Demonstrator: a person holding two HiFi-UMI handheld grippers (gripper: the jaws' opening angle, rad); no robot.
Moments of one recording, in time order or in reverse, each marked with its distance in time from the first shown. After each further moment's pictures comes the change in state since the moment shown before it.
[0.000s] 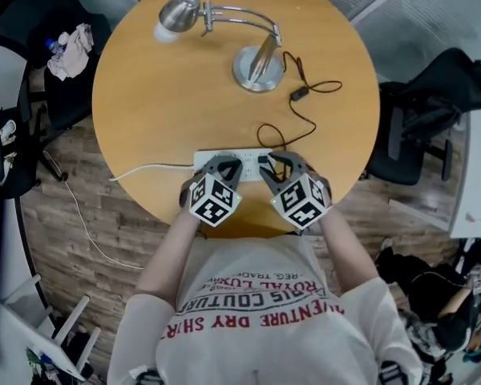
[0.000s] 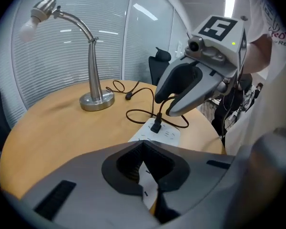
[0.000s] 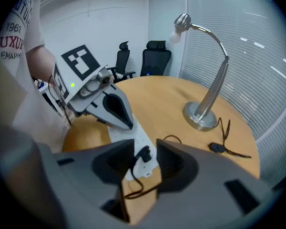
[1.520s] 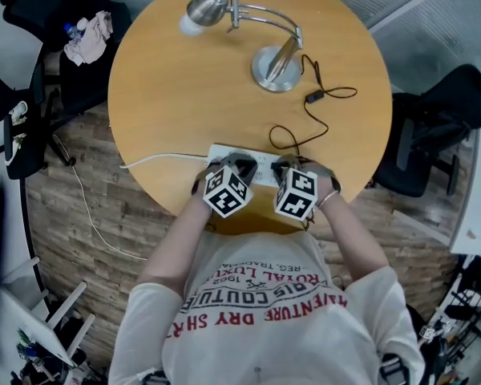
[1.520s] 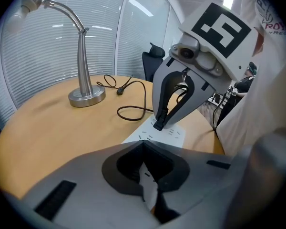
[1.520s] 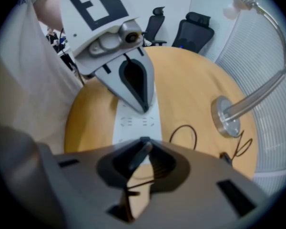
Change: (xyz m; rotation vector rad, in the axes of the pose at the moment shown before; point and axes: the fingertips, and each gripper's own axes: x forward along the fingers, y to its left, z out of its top) left arm 0.015 -0.016 -0.011 0.033 0.040 -0.082; right arm 0.028 0.020 -0.047 -0.369 0.358 0.146
